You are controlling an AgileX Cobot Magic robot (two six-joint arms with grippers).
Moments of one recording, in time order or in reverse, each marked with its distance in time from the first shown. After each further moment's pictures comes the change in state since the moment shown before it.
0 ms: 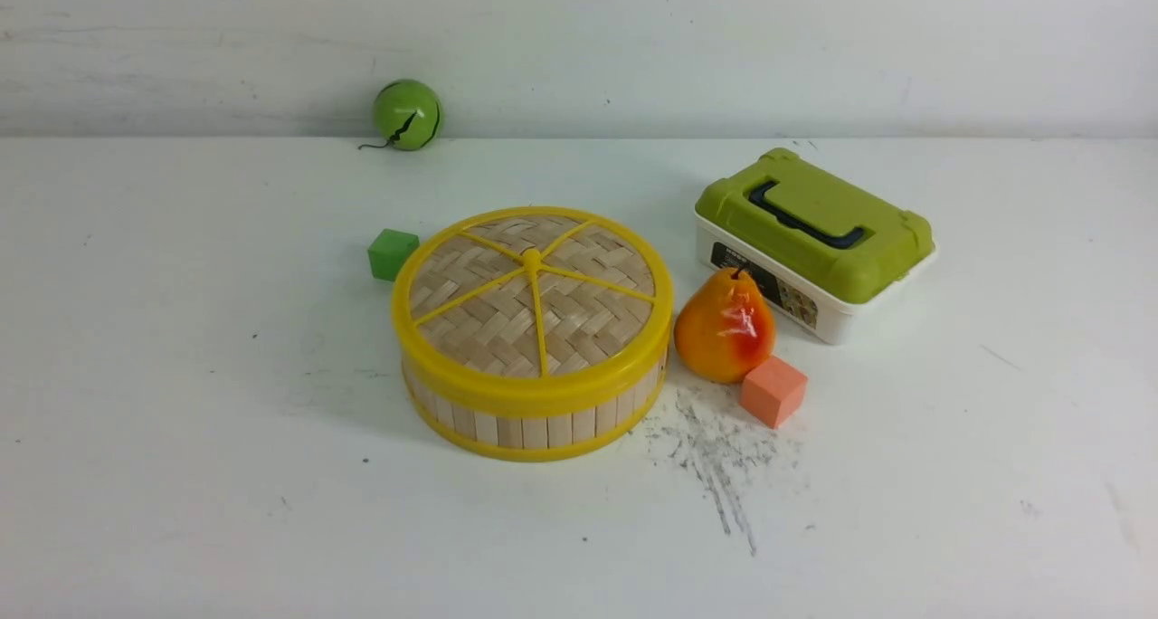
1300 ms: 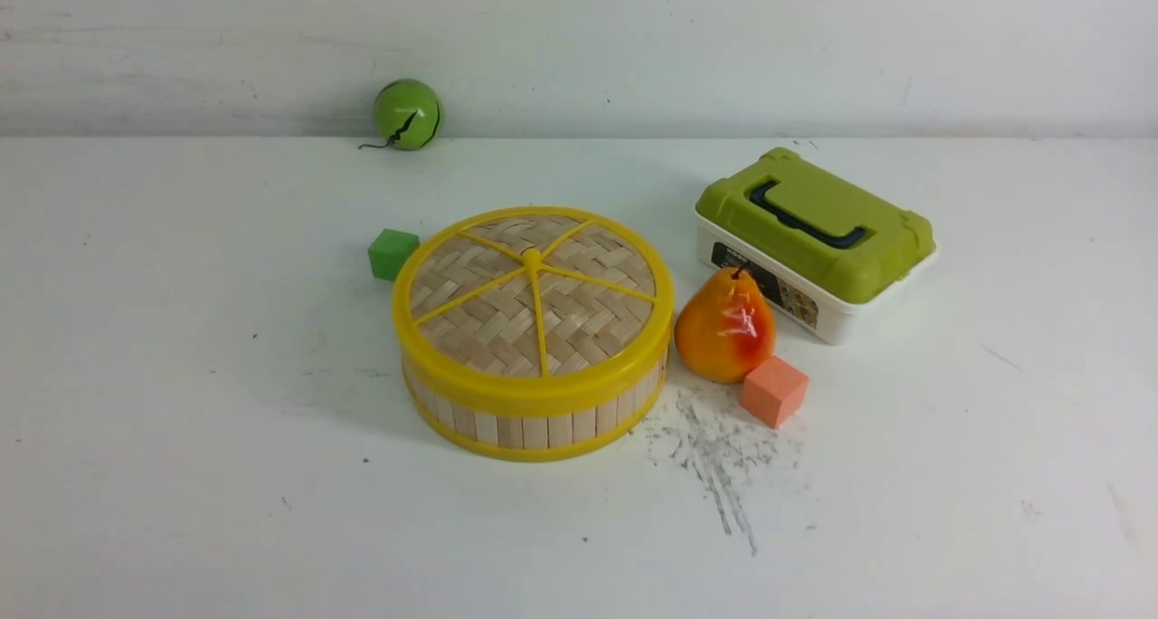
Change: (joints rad) right arm 0.000 0.000 0.000 0.000 0.000 0.000; left arm 0.000 0.000 0.000 -0.006 -0.871 -0.232
